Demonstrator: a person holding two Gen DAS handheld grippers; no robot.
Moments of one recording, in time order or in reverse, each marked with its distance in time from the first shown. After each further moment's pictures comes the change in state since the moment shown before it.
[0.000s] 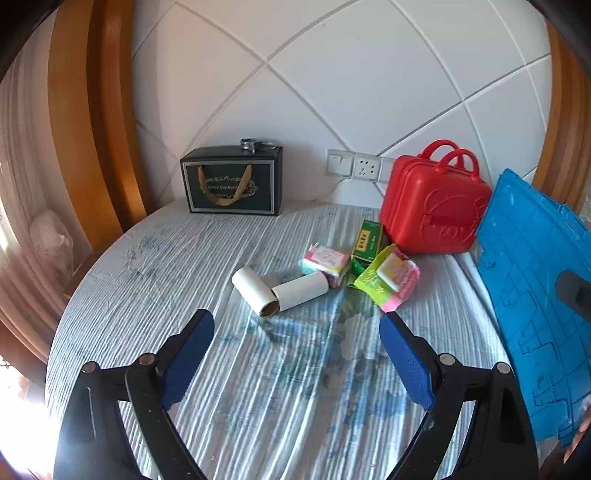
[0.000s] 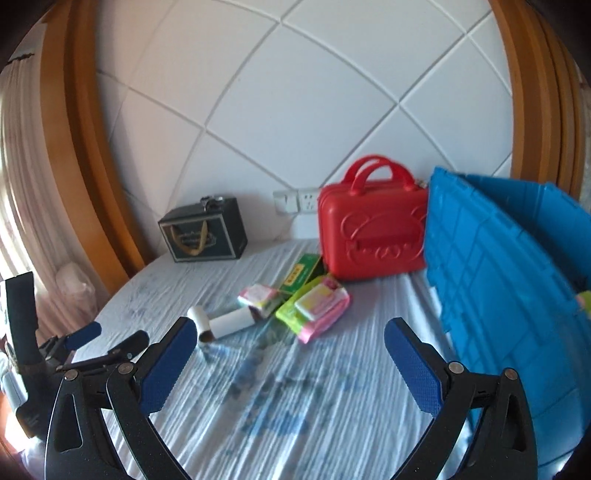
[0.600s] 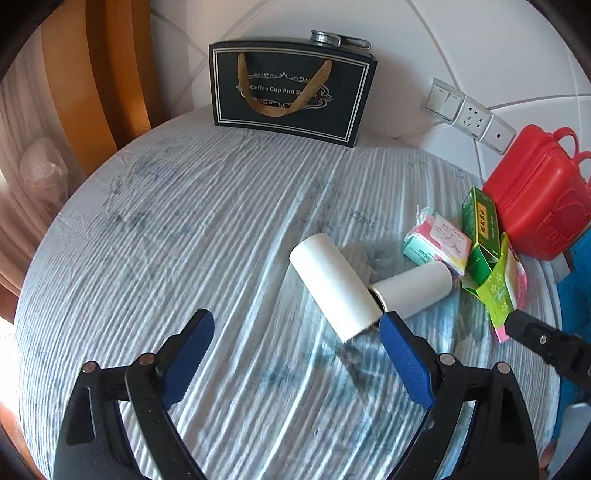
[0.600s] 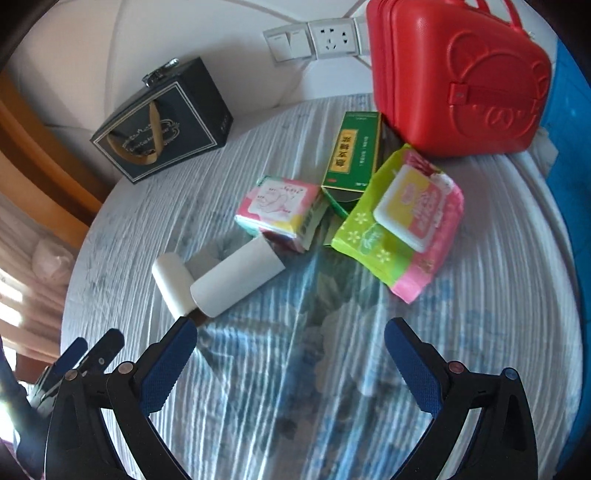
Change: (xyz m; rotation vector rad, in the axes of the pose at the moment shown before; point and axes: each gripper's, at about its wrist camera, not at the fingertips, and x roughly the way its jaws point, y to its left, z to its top) left arm 0.219 0.100 0.018 -0.153 0.279 0.054; right arm 0.296 0.053 -0.019 0.164 0.476 -0.018
